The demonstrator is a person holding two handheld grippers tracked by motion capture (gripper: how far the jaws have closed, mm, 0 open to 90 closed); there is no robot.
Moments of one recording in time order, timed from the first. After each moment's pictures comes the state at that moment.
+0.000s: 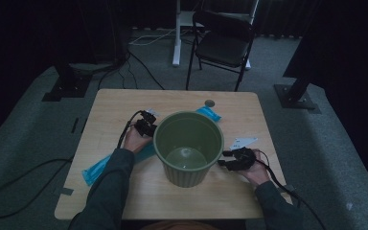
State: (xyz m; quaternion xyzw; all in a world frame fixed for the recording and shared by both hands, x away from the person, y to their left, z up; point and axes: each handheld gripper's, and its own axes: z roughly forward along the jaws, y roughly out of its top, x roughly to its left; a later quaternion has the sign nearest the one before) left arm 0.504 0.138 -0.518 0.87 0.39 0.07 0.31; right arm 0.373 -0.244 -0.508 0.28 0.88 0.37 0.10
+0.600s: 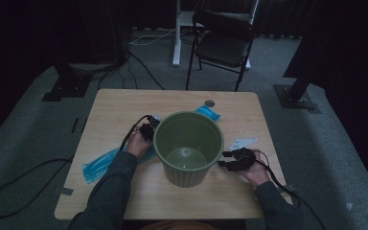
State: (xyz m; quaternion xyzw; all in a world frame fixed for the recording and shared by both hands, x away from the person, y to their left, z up) left arm 0.487 0.123 -0.521 0.89 0.35 0.09 0.28; right arm 0.373 -0.243 -0.509 0.28 0.88 0.36 0.10
